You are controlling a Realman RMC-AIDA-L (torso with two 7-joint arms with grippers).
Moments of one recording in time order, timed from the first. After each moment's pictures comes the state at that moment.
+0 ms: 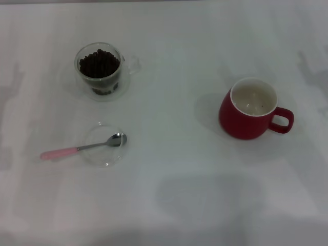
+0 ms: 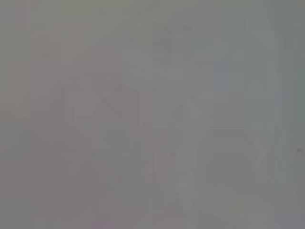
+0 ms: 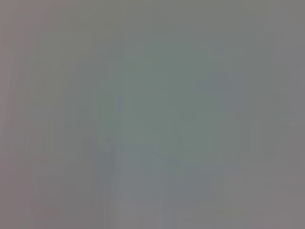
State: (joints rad) left arm -0.42 -2.08 0.25 -0.11 1.04 1.53 0.02; right arm 0.26 2.01 -2.18 -0.17 0.68 -1.57 0.24
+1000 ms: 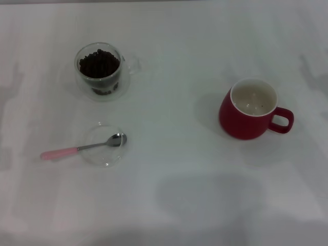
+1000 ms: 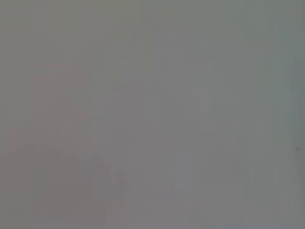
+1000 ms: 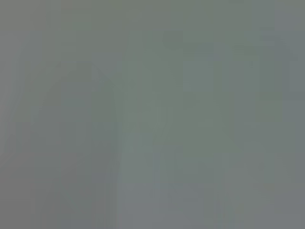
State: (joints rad) left arm -0.42 -2.08 0.25 -0.11 1.04 1.53 0.01; right arm 0.25 2.01 -2.19 -0.13 0.66 -1.58 0.24
